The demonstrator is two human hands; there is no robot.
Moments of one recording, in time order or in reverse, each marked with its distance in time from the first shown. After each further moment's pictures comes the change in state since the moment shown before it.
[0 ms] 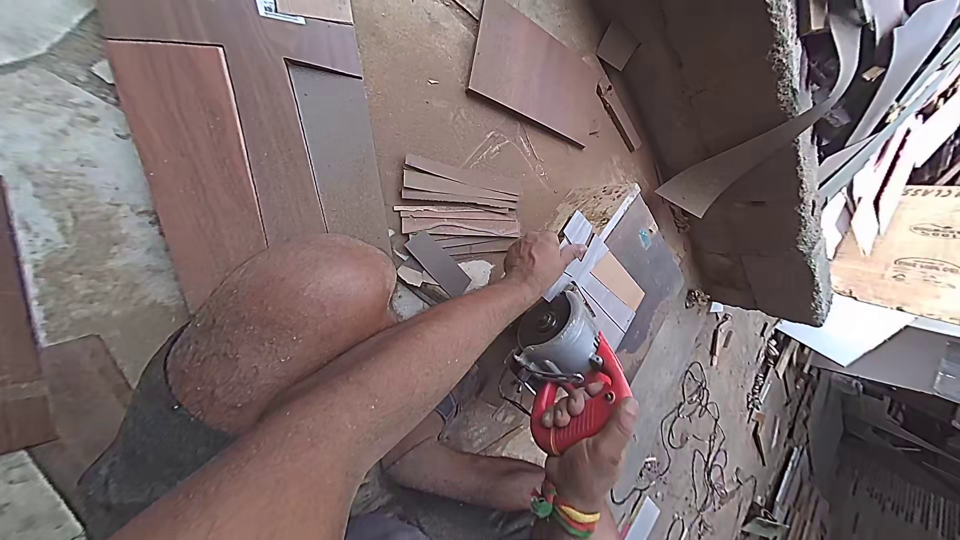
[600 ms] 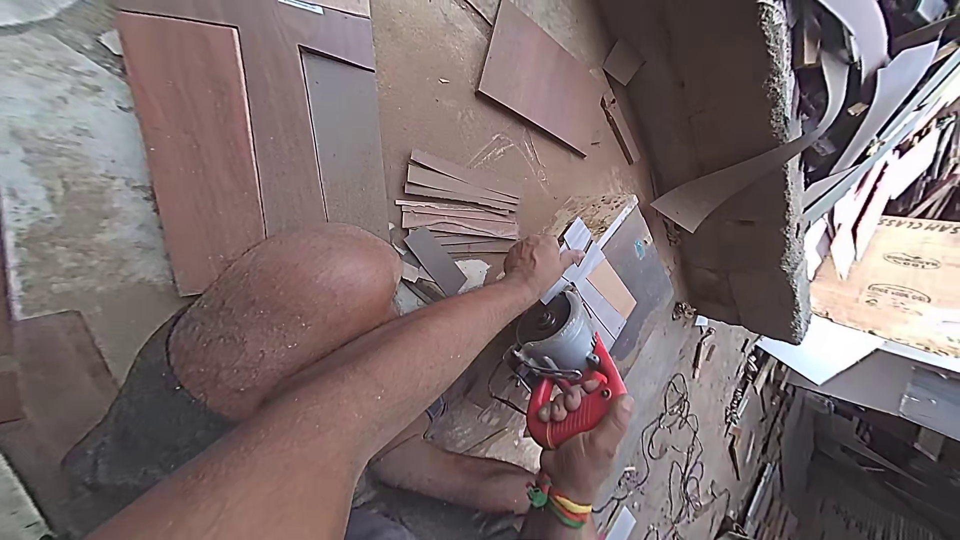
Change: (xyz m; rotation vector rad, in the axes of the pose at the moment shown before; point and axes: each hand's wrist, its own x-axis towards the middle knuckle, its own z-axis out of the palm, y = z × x) left_hand -0.001 0.001 -0.004 -0.023 -0.033 -0.002; right_hand 0.009 -0.004 0.002 -0.041 0.014 -0.012
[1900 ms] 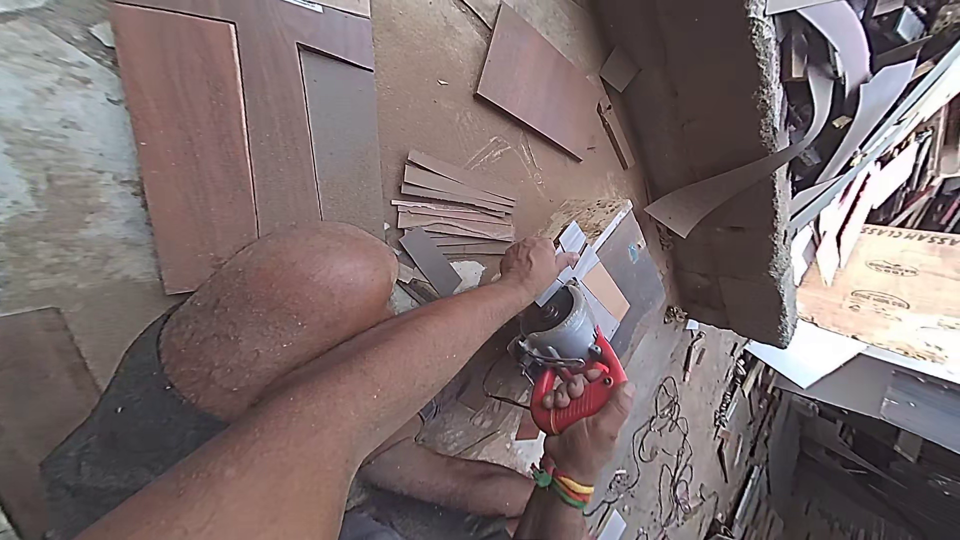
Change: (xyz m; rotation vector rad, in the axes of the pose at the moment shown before) left_hand -0.001 0.000 -0.002 -0.032 -0.003 0.007; right_hand 0.018 -0.007 0.006 -0.002 -0.011 -0.024
